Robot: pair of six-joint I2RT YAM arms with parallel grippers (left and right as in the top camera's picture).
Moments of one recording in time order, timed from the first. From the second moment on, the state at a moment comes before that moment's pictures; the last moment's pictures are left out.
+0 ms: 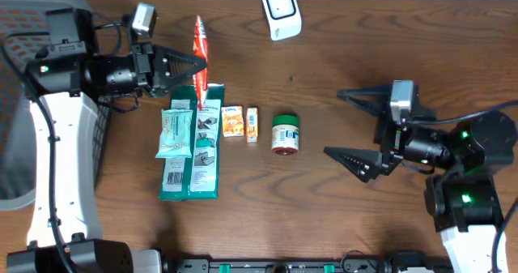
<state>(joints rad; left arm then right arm) 0.14 1.54 1.56 -1.11 1.49 -0.17 0.04 0.91 0.84 0.11 -1.30 0.23</state>
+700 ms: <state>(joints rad) 0.02 1.54 1.56 -1.08 1.49 -0.17 0.39 1.25 0.84 0.55 -1.00 0.74</state>
